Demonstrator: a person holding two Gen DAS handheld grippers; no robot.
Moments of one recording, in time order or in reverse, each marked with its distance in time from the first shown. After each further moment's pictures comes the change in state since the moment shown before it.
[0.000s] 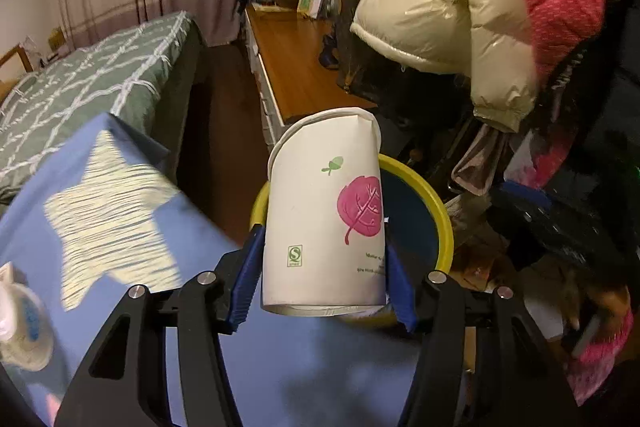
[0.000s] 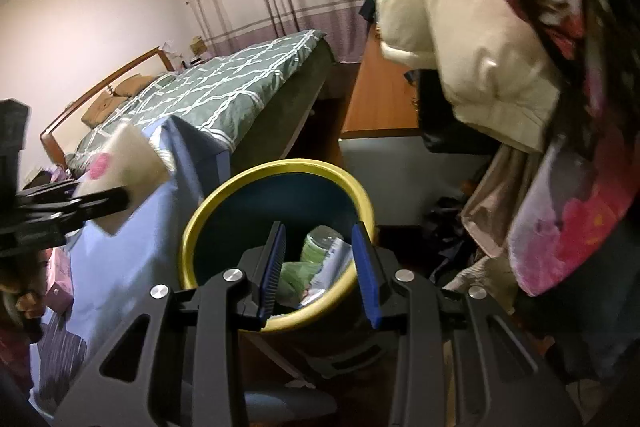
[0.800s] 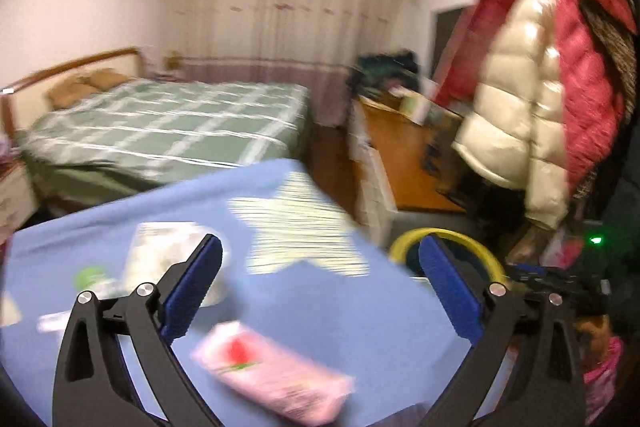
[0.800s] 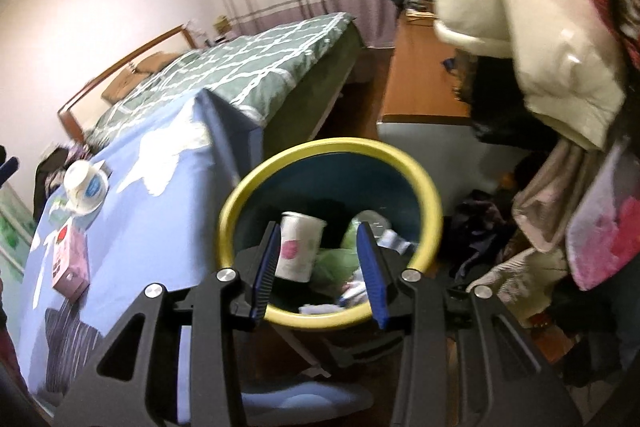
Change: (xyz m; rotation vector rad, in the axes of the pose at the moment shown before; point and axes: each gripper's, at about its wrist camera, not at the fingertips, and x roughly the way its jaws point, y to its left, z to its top) left arm -0.208 0.116 -0.101 -0.260 -0.389 0.325; right arm 0.020 0.059 -0.009 -0.090 0.076 0.083
